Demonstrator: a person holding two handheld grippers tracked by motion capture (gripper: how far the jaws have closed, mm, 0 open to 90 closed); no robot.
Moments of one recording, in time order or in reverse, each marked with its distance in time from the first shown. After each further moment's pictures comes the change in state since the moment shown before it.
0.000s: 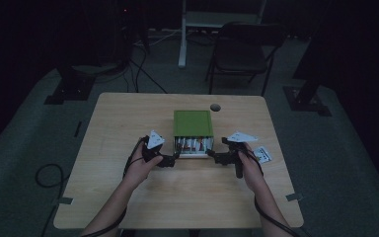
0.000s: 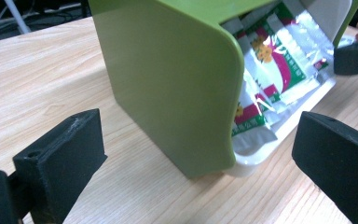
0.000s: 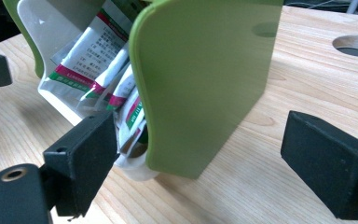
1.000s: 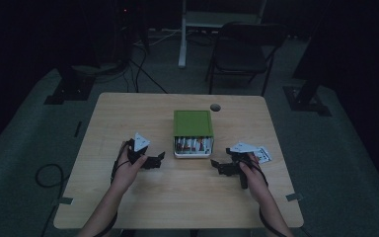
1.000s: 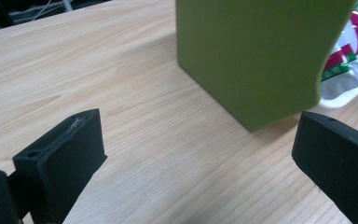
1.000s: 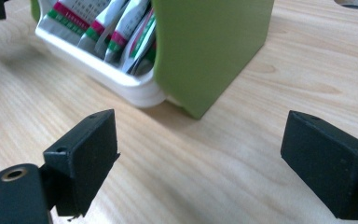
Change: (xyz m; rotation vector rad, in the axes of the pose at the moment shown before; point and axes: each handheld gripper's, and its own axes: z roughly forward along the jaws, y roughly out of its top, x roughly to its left) left arm 0.028 -0.024 -0.025 0.047 0.145 -0.053; right arm 0.007 -0.030 -0.015 0.069 -0.024 -0.001
